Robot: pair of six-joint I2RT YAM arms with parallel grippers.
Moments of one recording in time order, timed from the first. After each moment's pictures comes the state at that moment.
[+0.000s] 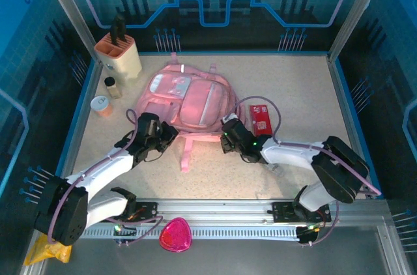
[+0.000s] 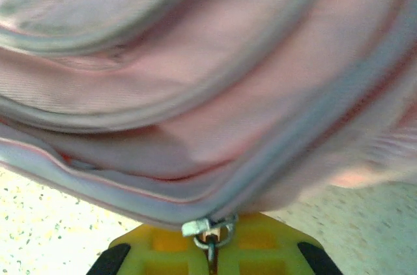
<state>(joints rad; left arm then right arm) -0.34 1.12 0.49 -0.10 0.19 -1.21 0.83 1.49 0.72 -0.09 0.27 0.40</state>
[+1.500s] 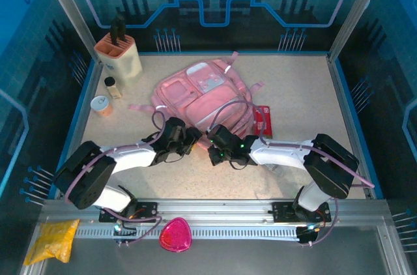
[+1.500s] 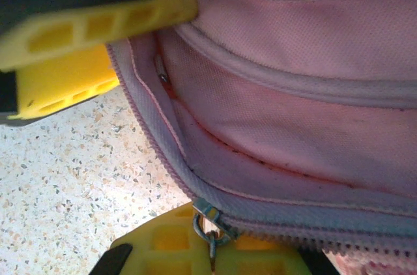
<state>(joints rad) -0.59 1.46 0.52 0.21 0.14 -1.46 0.97 1.58 0.85 -0.25 0.10 0.48</state>
